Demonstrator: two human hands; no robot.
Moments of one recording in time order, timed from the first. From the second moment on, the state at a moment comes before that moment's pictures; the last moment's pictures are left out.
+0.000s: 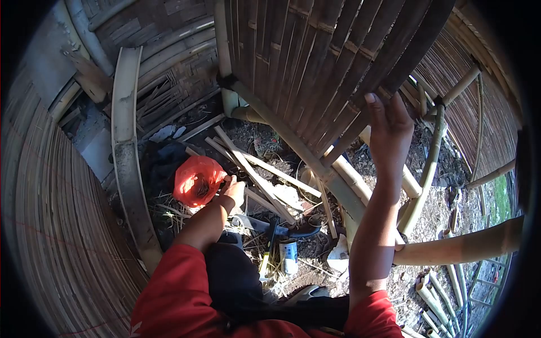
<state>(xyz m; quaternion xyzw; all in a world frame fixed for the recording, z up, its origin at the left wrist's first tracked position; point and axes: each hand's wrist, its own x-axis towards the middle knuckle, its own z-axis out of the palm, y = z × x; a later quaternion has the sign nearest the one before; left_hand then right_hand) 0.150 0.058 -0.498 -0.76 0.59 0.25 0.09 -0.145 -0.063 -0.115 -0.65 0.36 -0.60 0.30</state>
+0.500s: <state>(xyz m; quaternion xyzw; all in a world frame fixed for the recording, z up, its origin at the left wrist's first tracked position) 0.131 0.064 -0.449 -0.84 0.46 0.26 -0.11 -0.148 -0.069 -0.121 -0.66 0.36 -0.60 0.28</state>
